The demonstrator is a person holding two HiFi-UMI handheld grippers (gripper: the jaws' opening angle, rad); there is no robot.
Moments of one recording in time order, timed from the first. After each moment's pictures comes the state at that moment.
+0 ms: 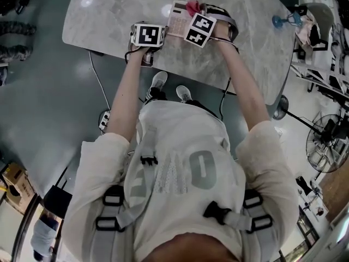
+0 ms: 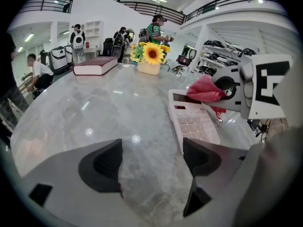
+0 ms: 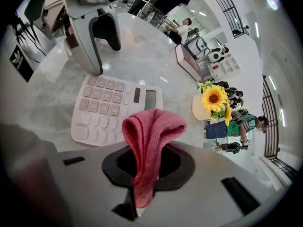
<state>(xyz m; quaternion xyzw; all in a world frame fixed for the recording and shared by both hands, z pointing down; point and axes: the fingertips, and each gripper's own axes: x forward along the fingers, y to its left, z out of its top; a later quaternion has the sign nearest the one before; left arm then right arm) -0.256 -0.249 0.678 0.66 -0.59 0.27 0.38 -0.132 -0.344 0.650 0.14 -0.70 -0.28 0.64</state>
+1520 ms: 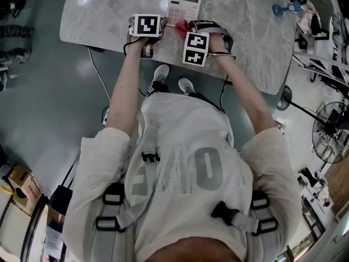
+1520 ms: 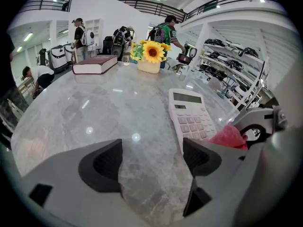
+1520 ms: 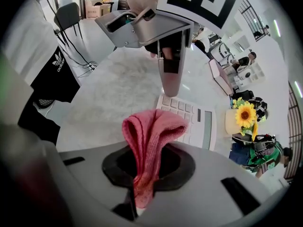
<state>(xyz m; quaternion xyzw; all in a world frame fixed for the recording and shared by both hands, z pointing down) -0.253 -0.250 0.680 0.66 -0.58 0.27 0.39 -0.123 -0.217 0.681 0.00 -0.71 -0.26 0.65</state>
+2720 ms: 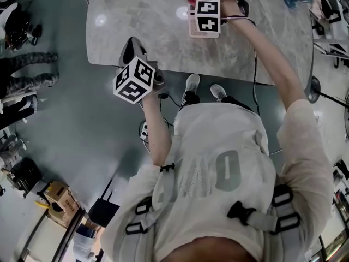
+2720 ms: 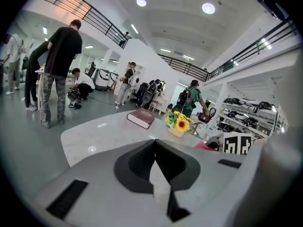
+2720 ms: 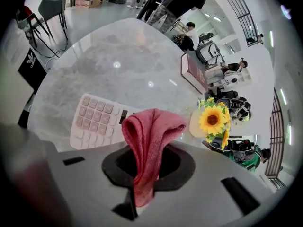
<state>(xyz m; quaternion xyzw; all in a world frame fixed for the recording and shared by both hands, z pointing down) -0.384 -0.178 0.515 0.58 -0.76 -0.02 0.28 -0.181 -0.353 0.614 0.07 -0.69 -0.31 0.65</state>
